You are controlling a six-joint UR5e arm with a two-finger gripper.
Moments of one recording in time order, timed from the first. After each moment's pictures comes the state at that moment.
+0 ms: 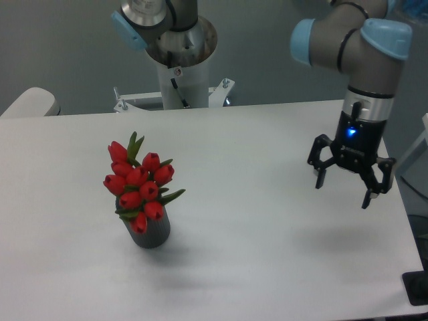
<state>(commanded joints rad) 2.81 -1.97 -1.37 -1.08 1.26 1.64</state>
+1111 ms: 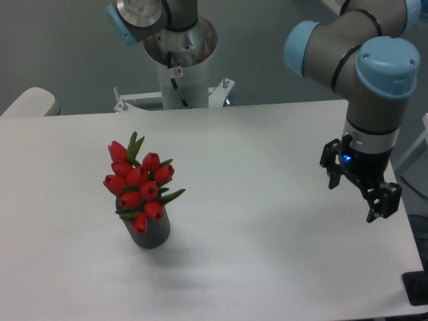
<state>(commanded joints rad) 2.64 -2.06 -1.16 -1.23 1.51 1.65</state>
